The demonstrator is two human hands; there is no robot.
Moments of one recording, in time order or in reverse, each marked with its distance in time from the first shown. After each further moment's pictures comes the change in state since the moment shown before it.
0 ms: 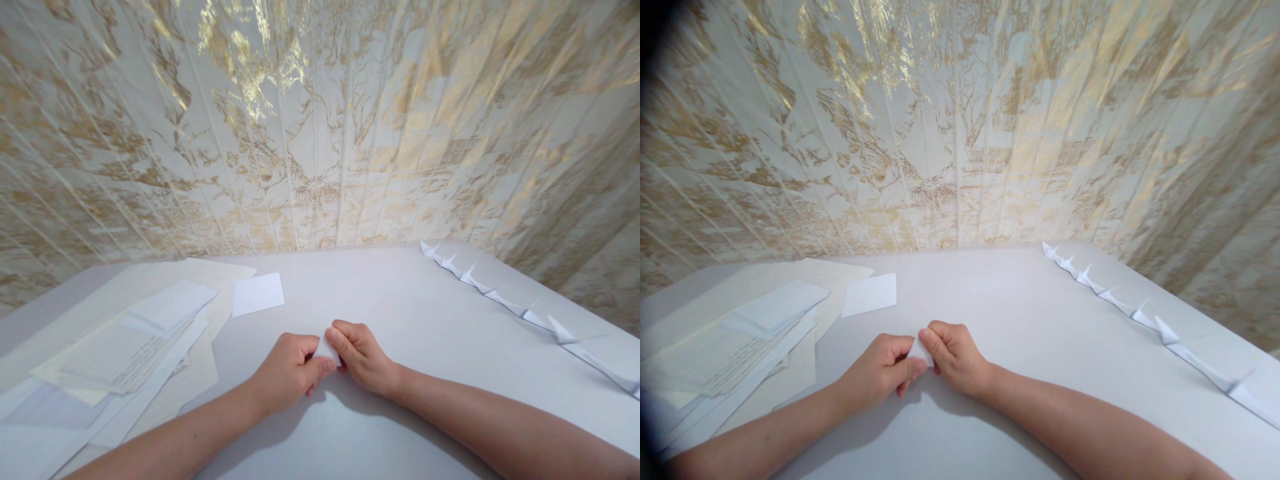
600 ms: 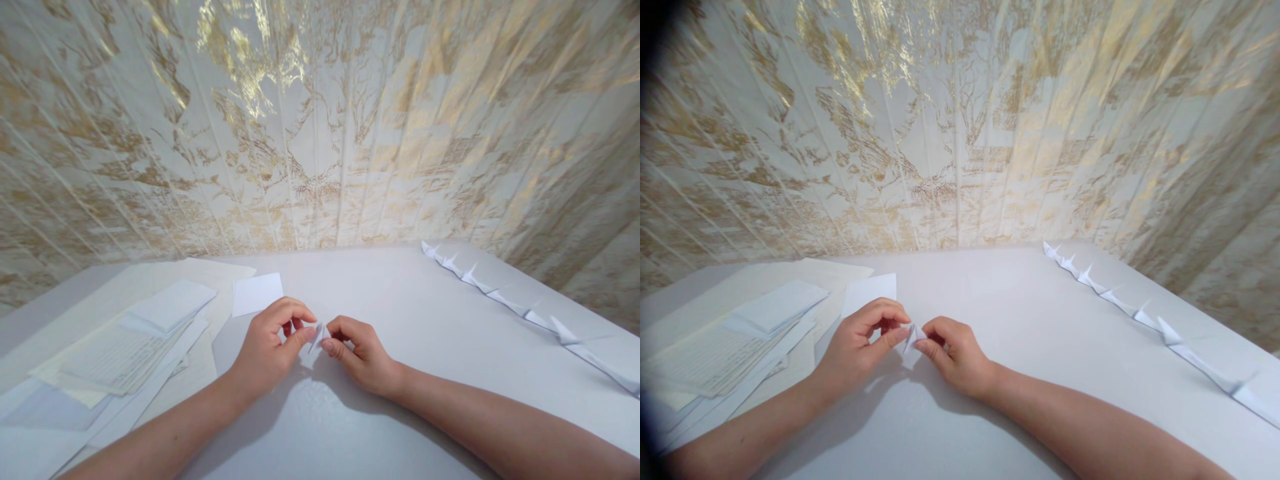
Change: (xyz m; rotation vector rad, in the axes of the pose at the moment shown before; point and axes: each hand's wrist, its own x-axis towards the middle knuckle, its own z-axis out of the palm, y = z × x) left_hand 0.000 0.009 -0.023 0.161 0.474 0.435; right_hand 0.001 0.003 -0.004 -0.211 0.105 -0.207
